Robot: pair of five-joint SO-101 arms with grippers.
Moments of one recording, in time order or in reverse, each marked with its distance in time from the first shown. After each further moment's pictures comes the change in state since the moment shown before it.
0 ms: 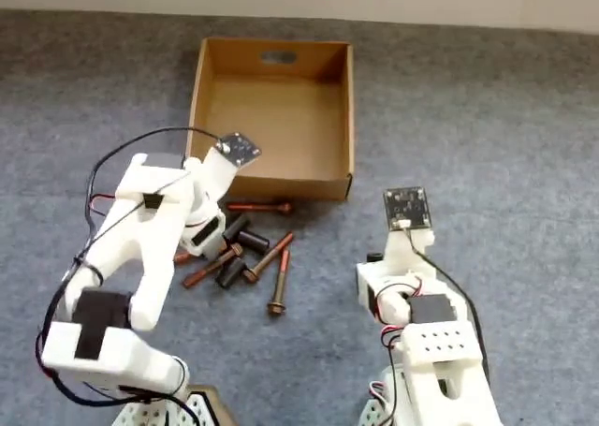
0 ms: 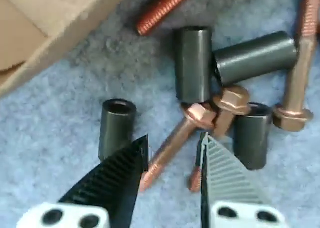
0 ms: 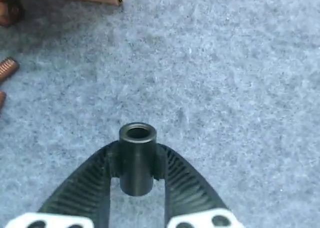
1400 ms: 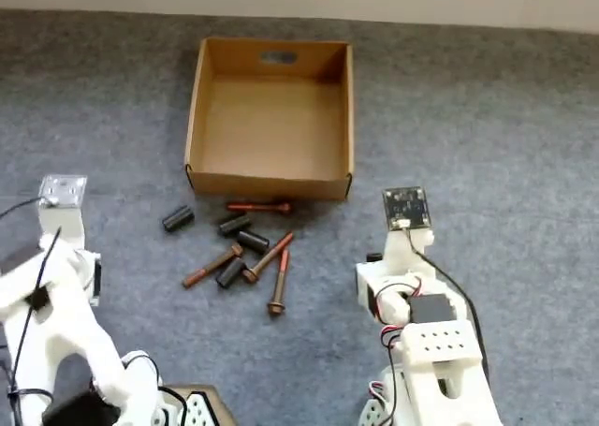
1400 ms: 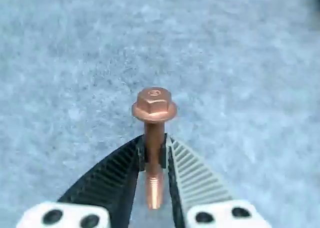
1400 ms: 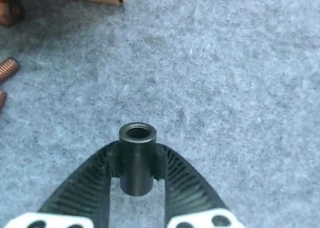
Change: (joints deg) left arm -40.4 -30.5 31.3 -15.0 7.3; right arm 0.0 0.0 0.0 0.0 0.0
